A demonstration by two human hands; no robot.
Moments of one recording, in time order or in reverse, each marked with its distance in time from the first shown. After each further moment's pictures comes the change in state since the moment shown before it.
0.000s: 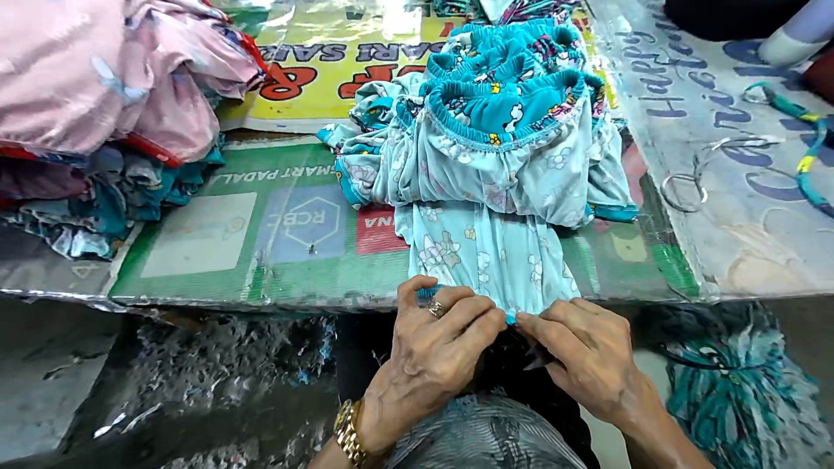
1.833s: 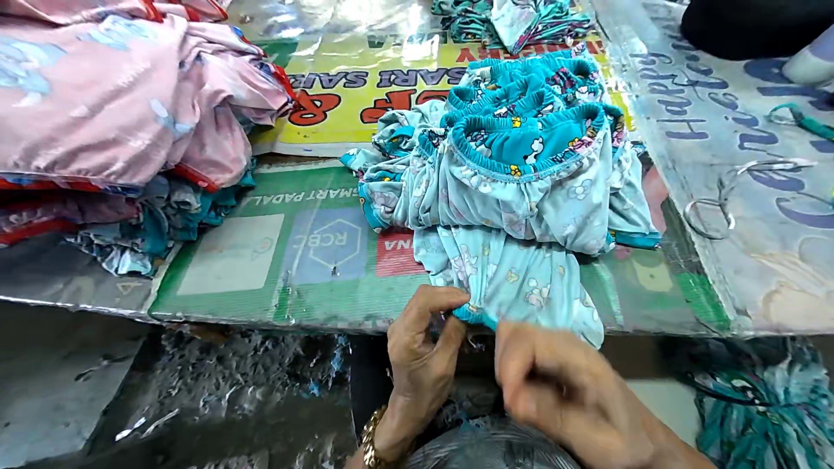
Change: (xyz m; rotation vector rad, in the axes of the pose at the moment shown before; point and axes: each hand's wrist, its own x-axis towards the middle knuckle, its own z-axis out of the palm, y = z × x) left_hand 0.007 -0.019 0.006 -0.663 0.404 -0.402; right_hand 0.063 -0.021 0.010 1.239 -0.208 0.172
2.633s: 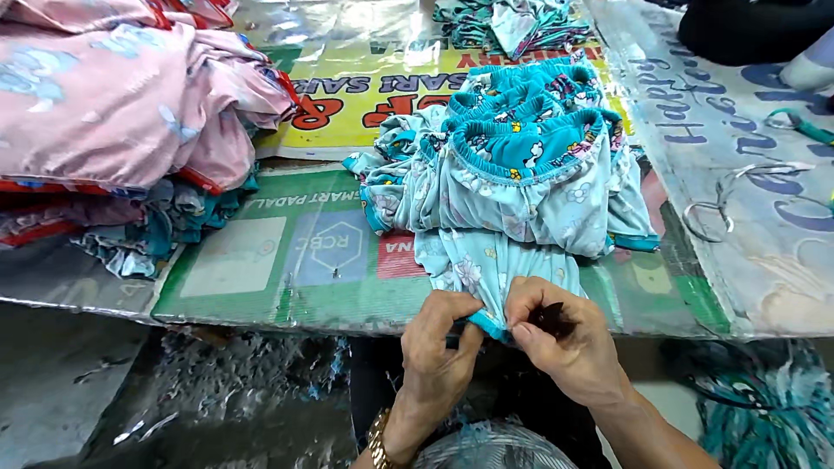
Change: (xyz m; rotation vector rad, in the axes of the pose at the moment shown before) left_hand -0.004 -0.004 0.008 0.189 -0.046 0.078; right_hand 0.006 0.024 -0.010 -0.037 0.292 -0.002
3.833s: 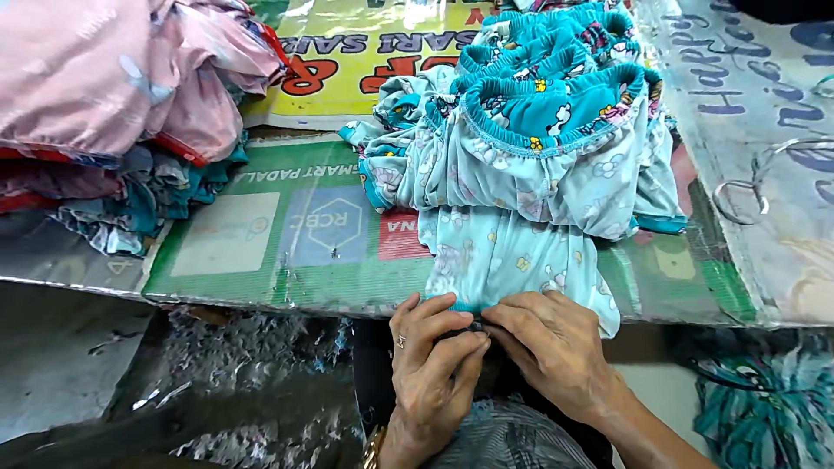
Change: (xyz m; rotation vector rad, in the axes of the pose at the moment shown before) left_hand -0.039 0.009 -0.021 0.300 0.005 0.070; right_hand -0.024 0.018 0.012 -1.036 -0.022 -0.266
